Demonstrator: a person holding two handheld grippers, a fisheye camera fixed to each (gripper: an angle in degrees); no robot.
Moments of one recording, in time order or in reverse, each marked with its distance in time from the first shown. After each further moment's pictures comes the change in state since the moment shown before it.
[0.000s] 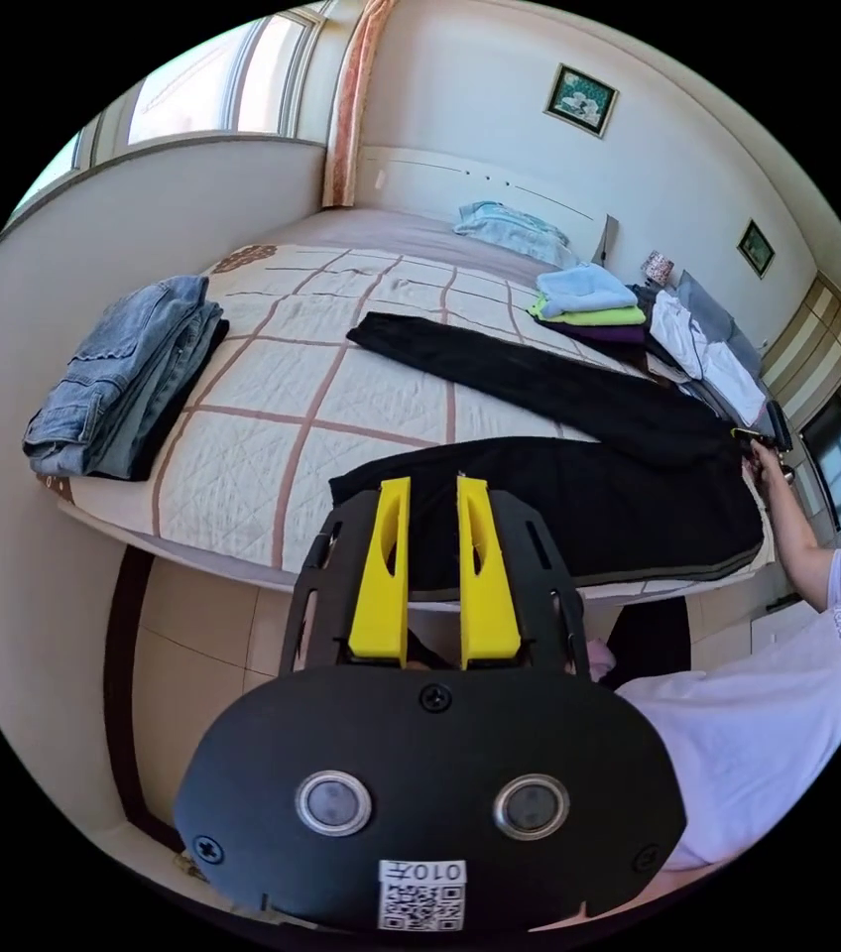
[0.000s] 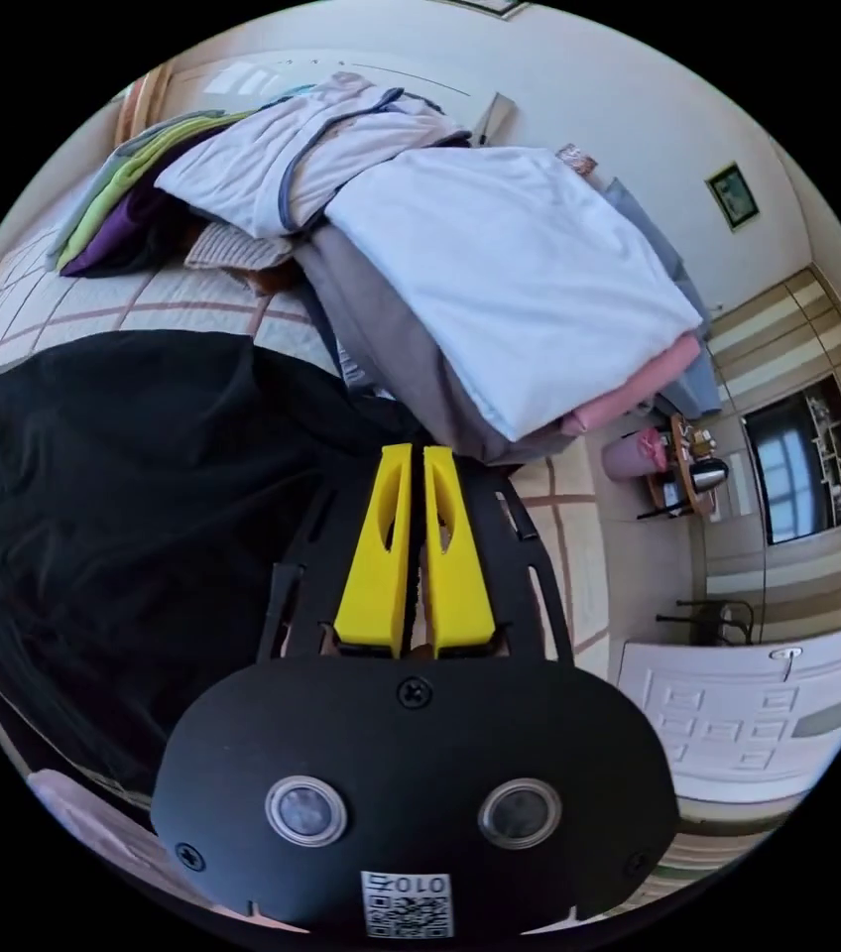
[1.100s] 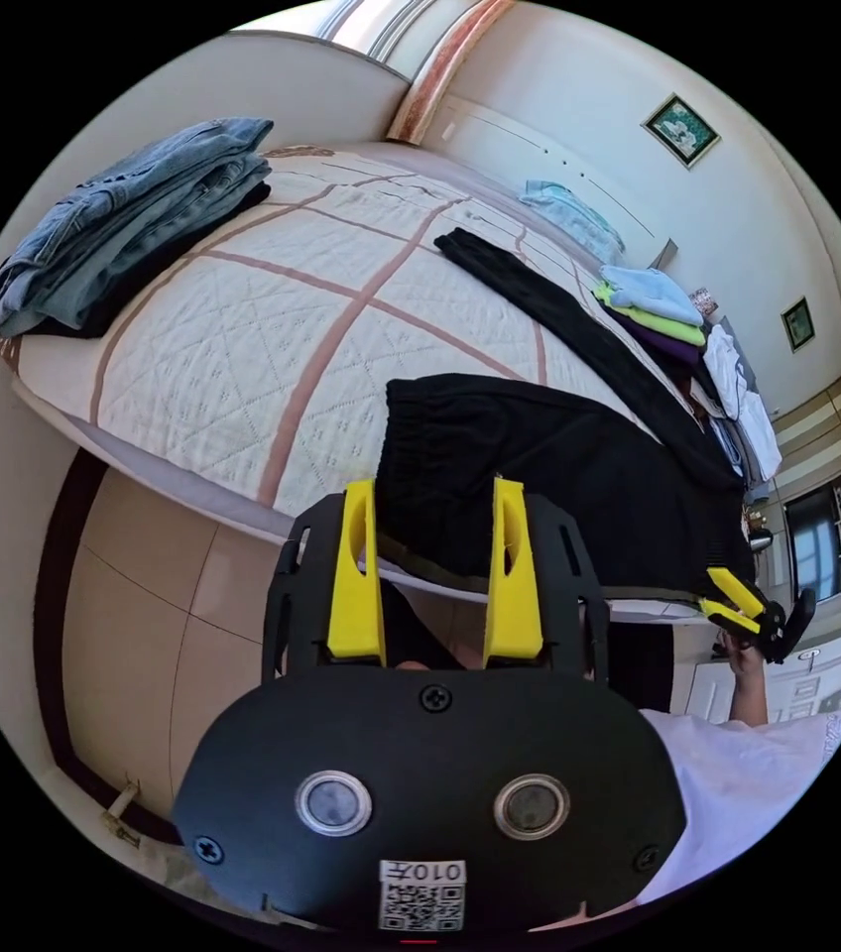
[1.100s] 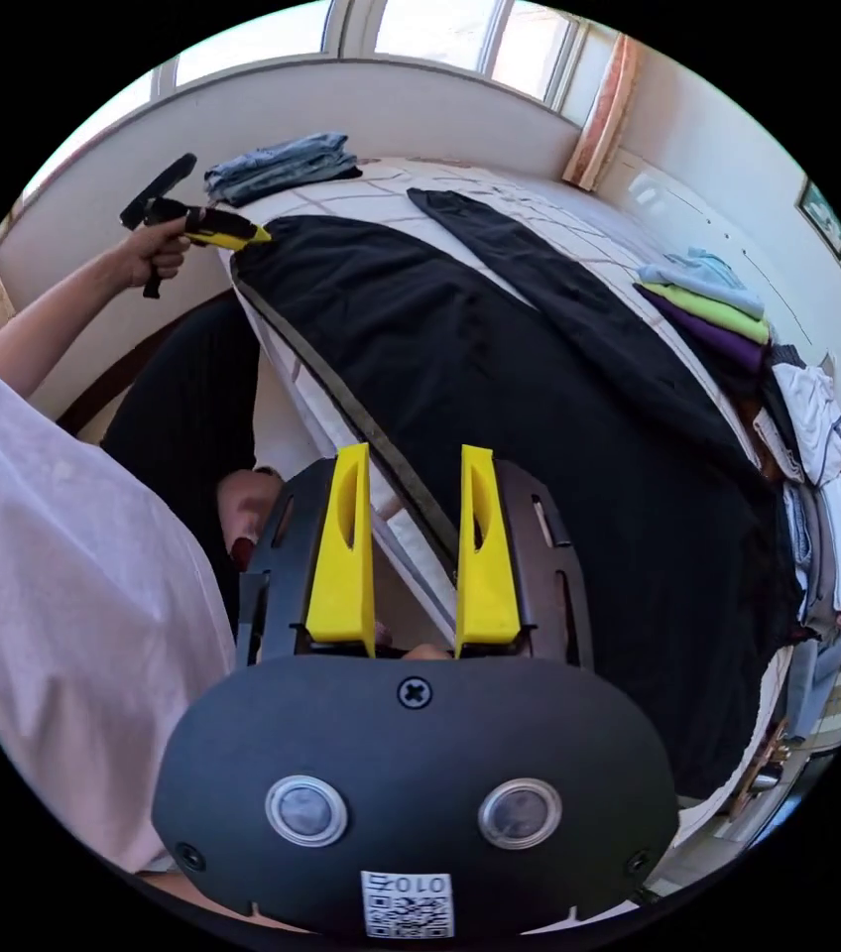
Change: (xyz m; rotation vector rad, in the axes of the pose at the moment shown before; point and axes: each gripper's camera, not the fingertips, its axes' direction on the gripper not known) left arm -0.070 0.148 0.115 -0.108 0.079 -0.274; right arm -0.376 0.324 -0.134 0.296 -0.399 -0.737
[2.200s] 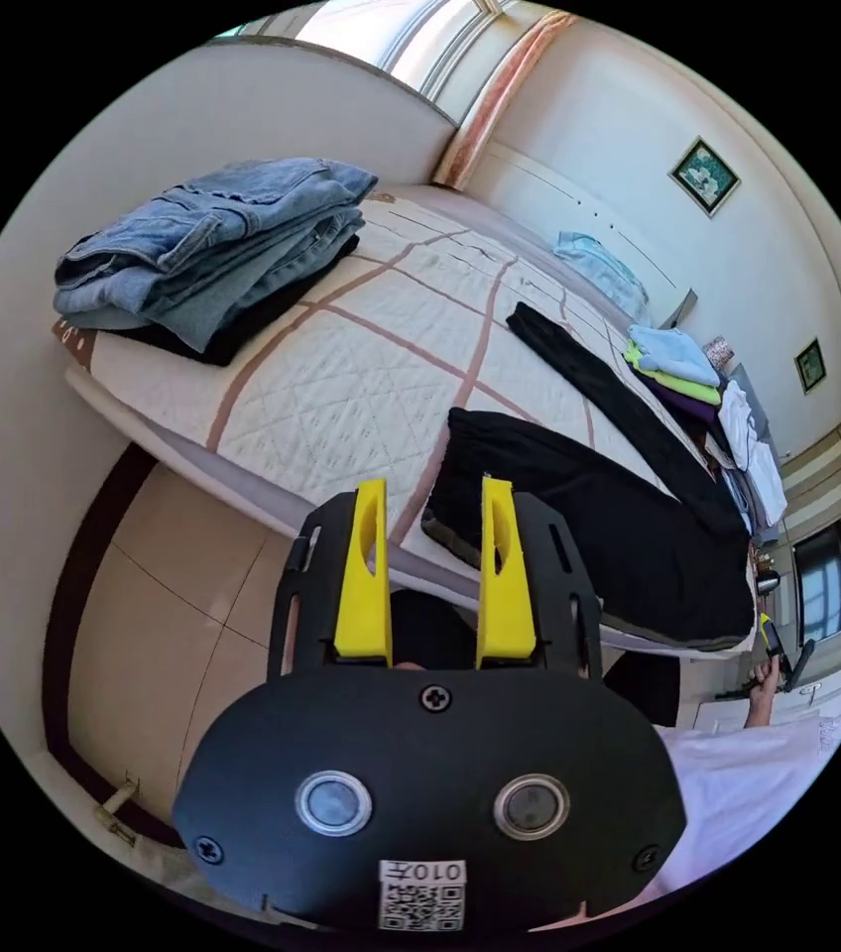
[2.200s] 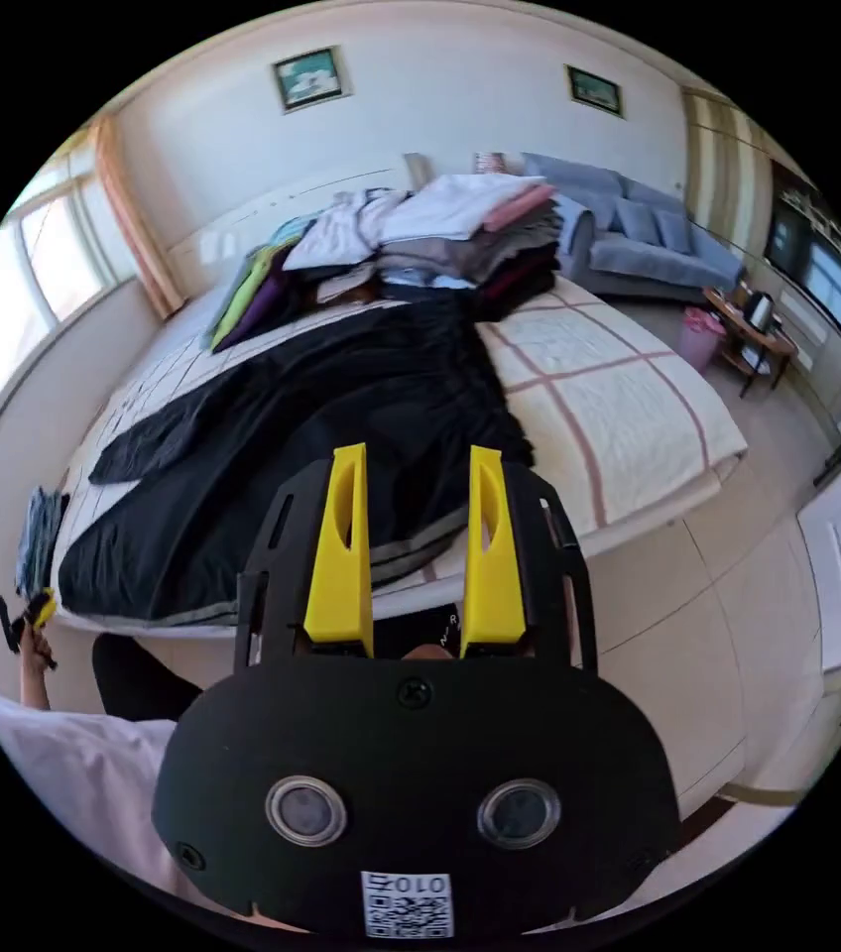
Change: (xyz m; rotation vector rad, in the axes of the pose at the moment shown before) left arm -0.084 -0.007 0.004 0.062 -0.001 -0.039; right arm 0.235 0.319 -0.140 0.225 0.214 1.216
